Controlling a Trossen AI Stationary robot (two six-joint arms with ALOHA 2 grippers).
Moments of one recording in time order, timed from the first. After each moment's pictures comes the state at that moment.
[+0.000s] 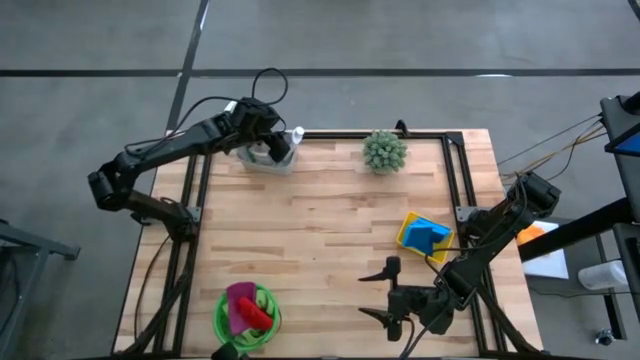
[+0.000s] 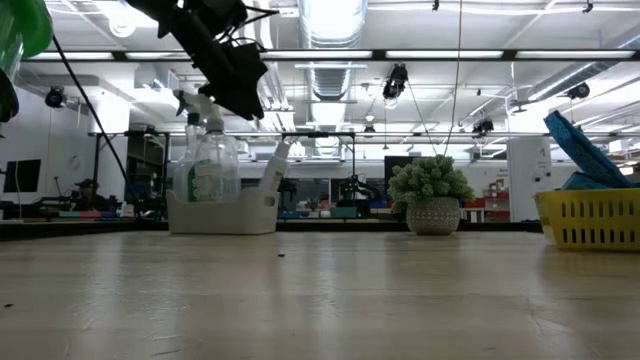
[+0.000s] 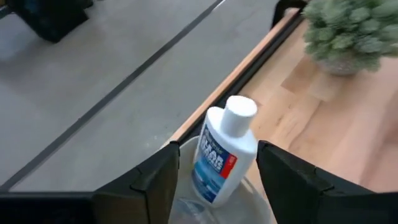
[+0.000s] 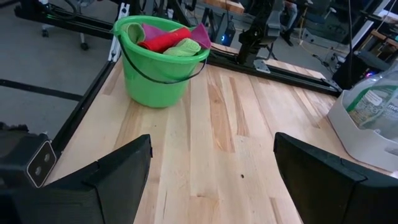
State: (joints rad) left arm 0.60 1.38 1.14 -0.48 -0.20 0.04; right arm 0.81 1.57 0.95 0.13 0.85 0.16
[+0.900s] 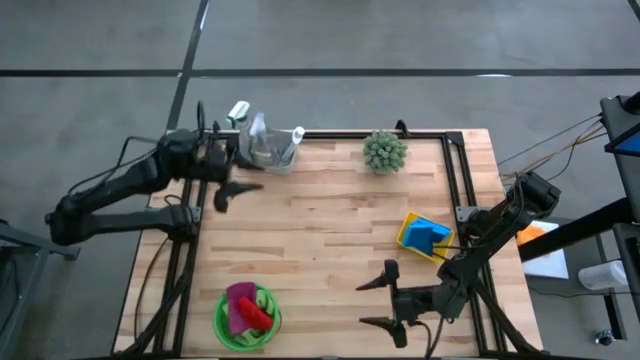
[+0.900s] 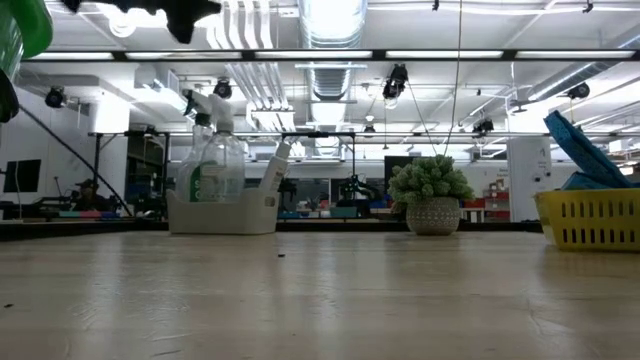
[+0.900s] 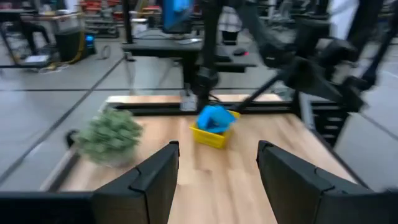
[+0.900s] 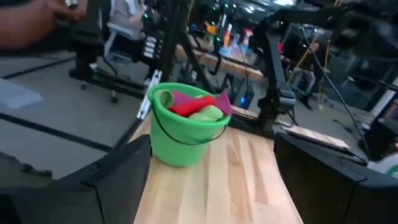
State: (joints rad) left arm 0.44 0.76 0.80 -0.26 0.50 0.10; right arm 0.81 1.57 0.84 0.61 0.74 -0.16
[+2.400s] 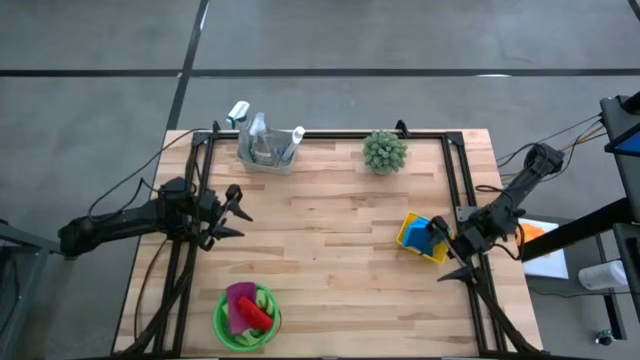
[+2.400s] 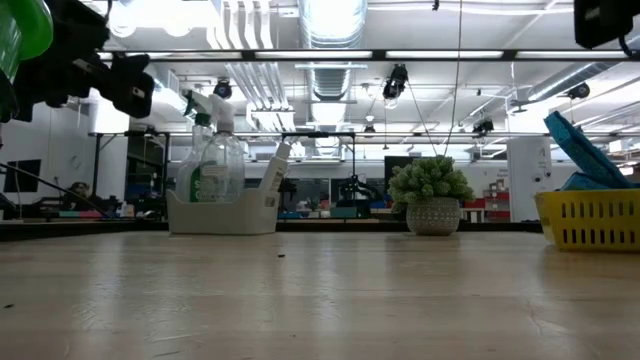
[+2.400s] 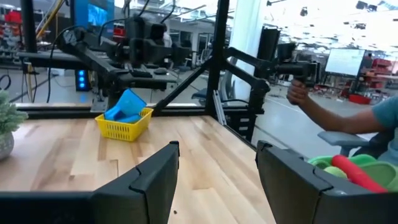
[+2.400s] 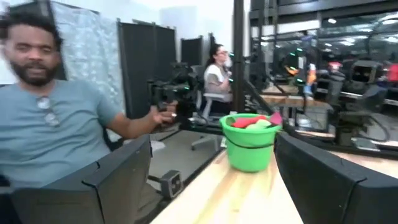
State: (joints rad) left arm 0.31 0.22 0.05 0.21 0.71 -0.13; right arm 0.80 0.39 0.12 0.43 0.28 0.04
